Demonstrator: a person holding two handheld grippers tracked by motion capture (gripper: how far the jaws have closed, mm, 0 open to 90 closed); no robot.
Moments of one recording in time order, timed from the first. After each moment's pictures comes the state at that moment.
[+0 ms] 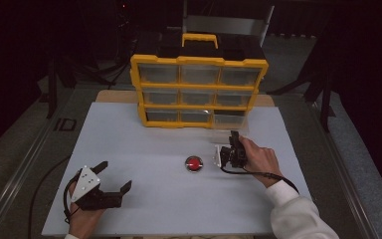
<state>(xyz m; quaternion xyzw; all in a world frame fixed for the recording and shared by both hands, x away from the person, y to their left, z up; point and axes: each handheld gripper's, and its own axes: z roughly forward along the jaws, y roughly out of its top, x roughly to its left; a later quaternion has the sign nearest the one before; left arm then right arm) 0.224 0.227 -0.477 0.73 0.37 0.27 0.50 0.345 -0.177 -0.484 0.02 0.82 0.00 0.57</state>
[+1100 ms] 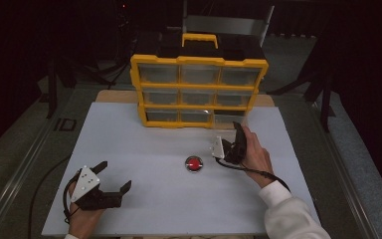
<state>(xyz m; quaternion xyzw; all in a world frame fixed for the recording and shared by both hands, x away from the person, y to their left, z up) 0.223 0.228 -0.477 0.73 0.37 0.27 0.50 0.351 -0.168 -0.474 0.14 0.80 0.11 0.57</state>
